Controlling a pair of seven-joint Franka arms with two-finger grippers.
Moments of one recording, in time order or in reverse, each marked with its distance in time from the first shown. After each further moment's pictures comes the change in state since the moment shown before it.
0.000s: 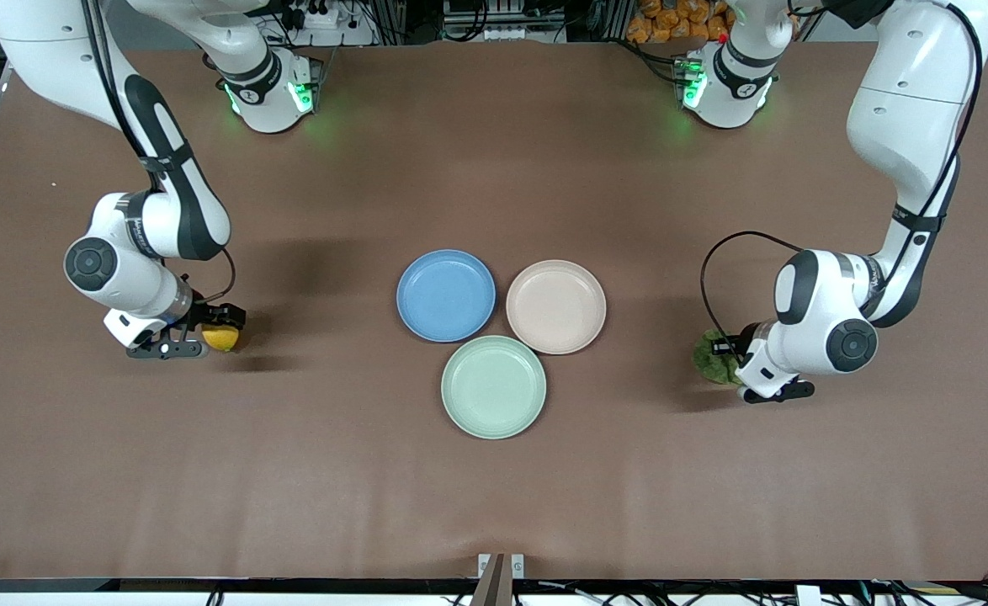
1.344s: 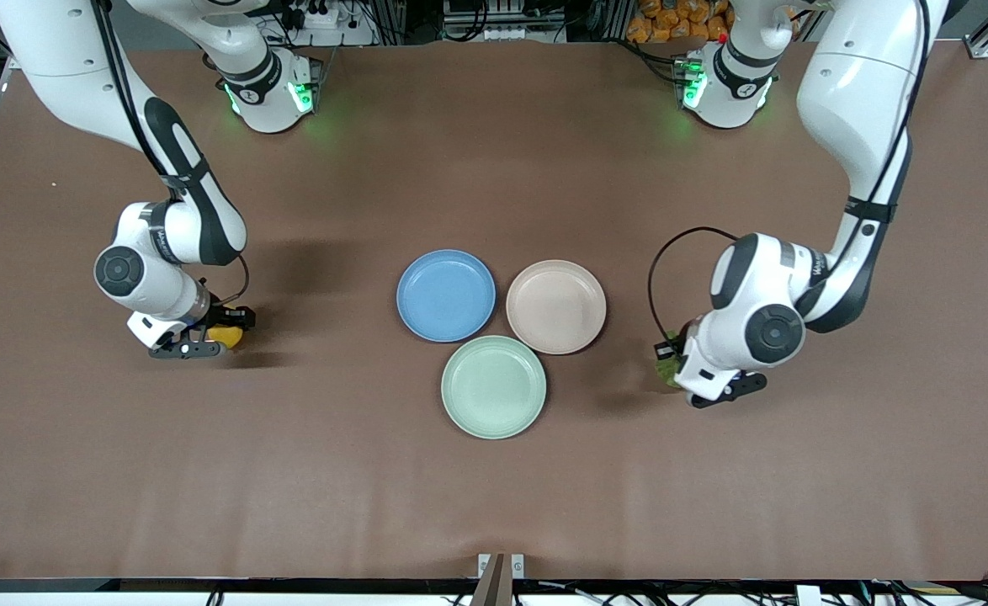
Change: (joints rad) left arm -0.210 -0.029 -0.015 0.160 0.011 -0.127 -0.427; right arm 0.006 0.068 0.005 0.000 0.000 0.020 -0.003
